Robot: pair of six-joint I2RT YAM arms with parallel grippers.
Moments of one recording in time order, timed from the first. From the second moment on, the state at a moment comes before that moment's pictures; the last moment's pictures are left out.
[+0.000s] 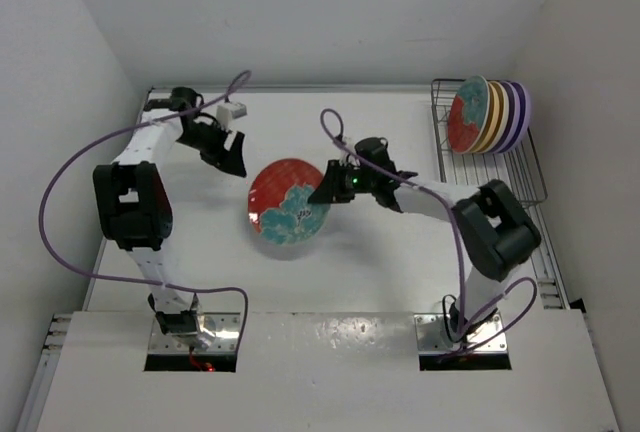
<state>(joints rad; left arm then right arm) 0.06 1.88 1.56 -1.01 0.68 0.63 0.58 1.77 0.91 0.28 -0.57 0.63</state>
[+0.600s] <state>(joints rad) 0.20 1.88 1.56 -0.90 0.20 0.35 0.08 1.58 1.66 -0.35 0.28 -0.06</state>
